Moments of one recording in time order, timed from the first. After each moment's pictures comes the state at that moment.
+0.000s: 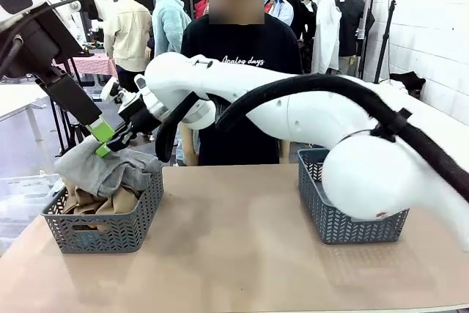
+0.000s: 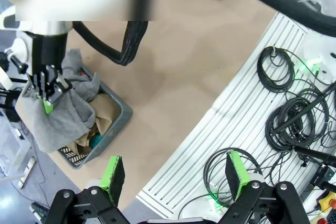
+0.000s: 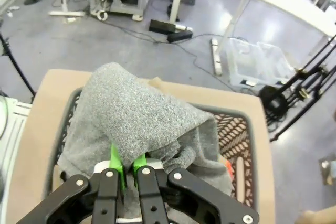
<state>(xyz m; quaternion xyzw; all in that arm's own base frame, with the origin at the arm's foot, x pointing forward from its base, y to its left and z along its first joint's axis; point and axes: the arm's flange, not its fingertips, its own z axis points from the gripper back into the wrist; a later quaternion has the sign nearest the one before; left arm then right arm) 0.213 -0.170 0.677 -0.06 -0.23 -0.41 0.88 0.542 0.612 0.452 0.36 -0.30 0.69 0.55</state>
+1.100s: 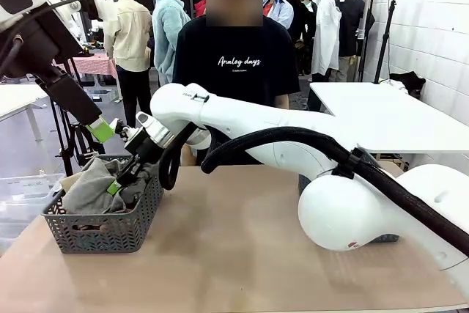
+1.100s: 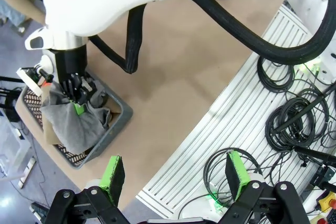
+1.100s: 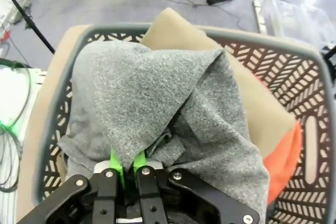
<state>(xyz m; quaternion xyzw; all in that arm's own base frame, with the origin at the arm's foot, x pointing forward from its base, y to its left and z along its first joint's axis) 0.213 -0.170 0.677 -0.06 -0.23 -0.41 0.88 0.551 0.613 0.378 0.38 -0.18 0.69 0.59</state>
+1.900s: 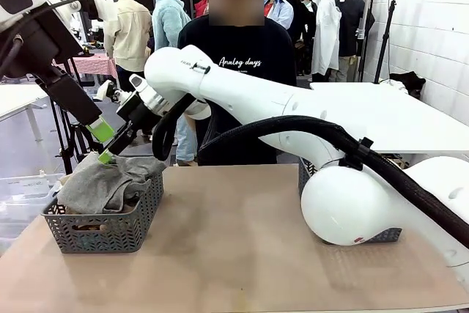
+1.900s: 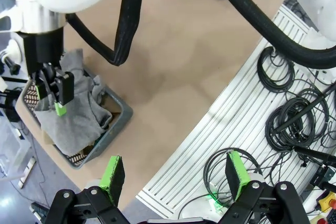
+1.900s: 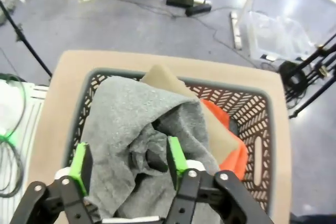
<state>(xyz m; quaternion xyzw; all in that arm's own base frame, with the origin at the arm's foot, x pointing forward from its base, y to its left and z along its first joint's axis) 0.213 -0.170 0.677 -0.06 -0.23 -0.41 0.88 0.543 0.610 0.473 0.35 -0.23 0.69 0.59</state>
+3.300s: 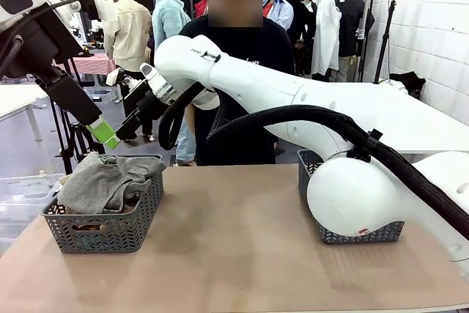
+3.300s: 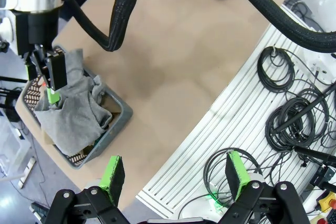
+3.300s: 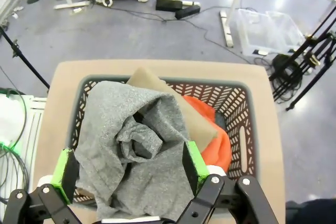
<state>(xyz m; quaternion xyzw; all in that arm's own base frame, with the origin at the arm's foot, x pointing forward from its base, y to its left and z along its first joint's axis) 0.213 -0.170 0.677 -0.06 -0.23 -0.41 0.88 0.558 0.592 0.493 0.36 -0.24 0.66 0.61</state>
